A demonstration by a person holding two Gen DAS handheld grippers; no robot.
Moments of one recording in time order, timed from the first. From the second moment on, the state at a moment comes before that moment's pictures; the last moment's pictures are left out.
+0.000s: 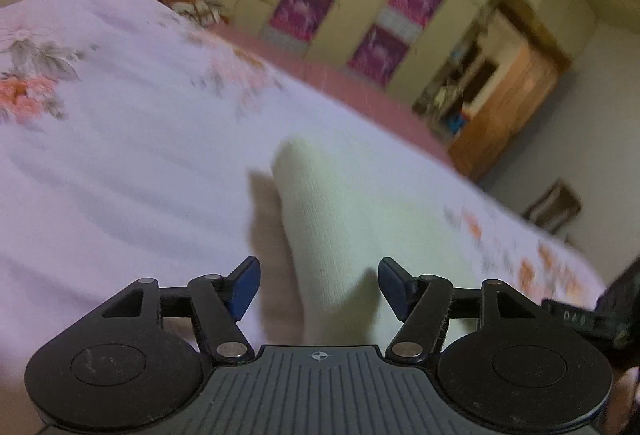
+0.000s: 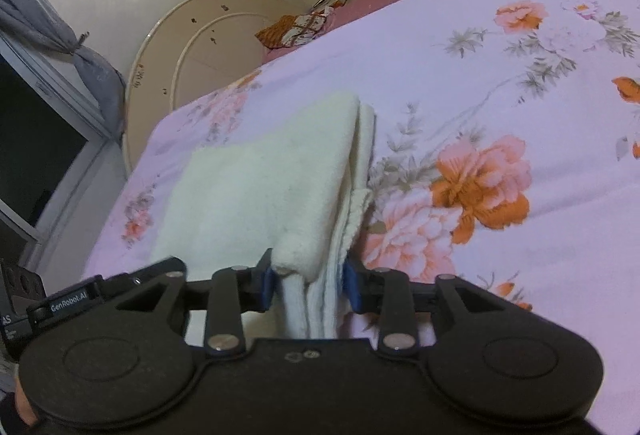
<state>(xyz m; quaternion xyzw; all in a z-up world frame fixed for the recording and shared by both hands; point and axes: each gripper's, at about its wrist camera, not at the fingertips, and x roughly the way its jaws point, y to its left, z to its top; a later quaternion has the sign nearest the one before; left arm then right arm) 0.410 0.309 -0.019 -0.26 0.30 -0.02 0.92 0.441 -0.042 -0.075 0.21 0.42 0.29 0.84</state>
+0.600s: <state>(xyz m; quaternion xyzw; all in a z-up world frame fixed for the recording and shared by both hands) 0.491 0.297 -0.052 -0.20 0.30 0.00 0.93 0.497 -0.023 -0.086 0.14 0.38 0.31 0.86</state>
